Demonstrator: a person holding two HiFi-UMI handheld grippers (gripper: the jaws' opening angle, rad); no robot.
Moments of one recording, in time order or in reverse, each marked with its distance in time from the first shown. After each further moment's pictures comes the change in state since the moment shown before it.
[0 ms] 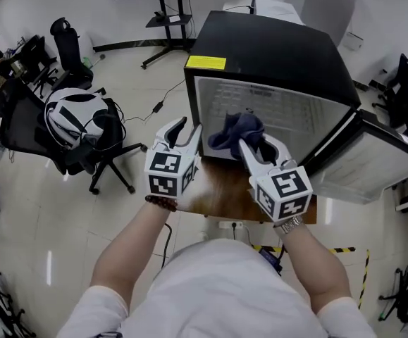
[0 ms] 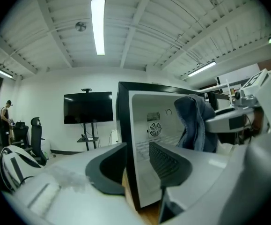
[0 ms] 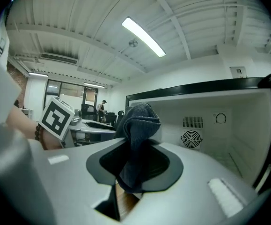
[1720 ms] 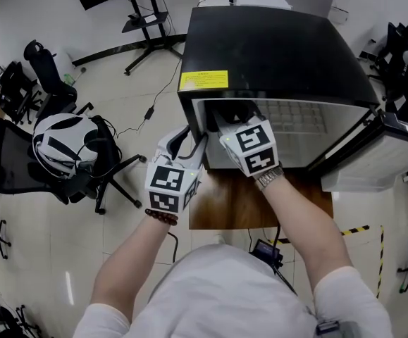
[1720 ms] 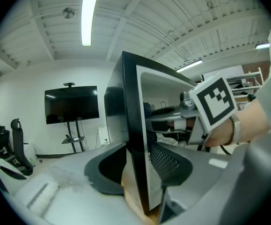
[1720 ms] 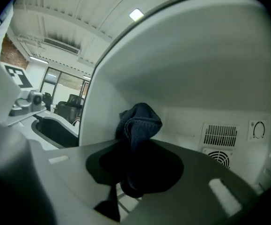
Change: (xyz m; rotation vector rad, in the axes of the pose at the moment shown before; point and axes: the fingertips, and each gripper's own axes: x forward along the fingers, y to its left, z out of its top) left arm 0.053 0.018 -0.013 0.085 0.061 -0.190; right arm 0.172 -0.041 0.015 -0.119 -0.031 -0.059
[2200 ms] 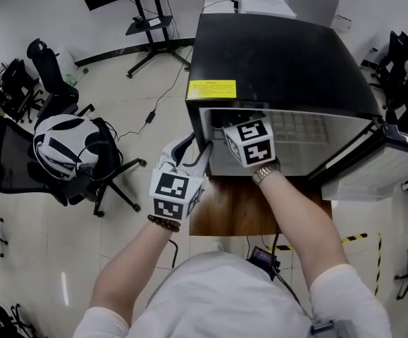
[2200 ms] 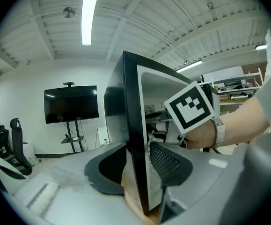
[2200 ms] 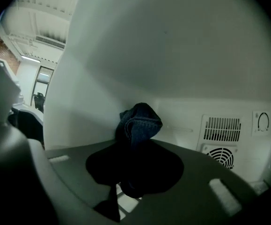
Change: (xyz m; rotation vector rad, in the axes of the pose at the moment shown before) left arm 0.000 -0.001 0.002 -0.008 -0.004 -0.006; right arm 0.032 -0.029 -0.014 0.030 0.038 -0.067
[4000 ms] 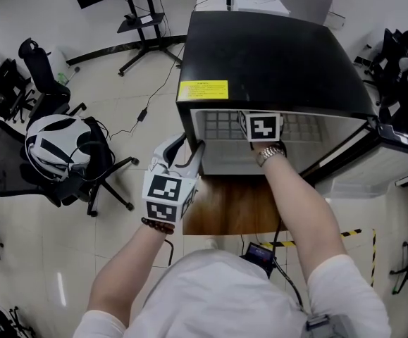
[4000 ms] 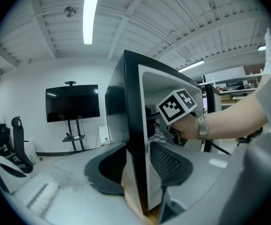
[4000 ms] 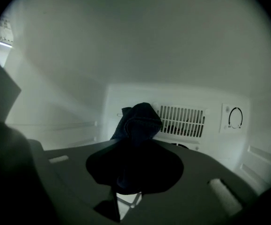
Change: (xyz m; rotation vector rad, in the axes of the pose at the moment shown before) left arm 0.000 0.003 0.003 -0.009 0.009 0.017; right arm 0.001 -0.104 -0.024 0.079 0.111 -0.282
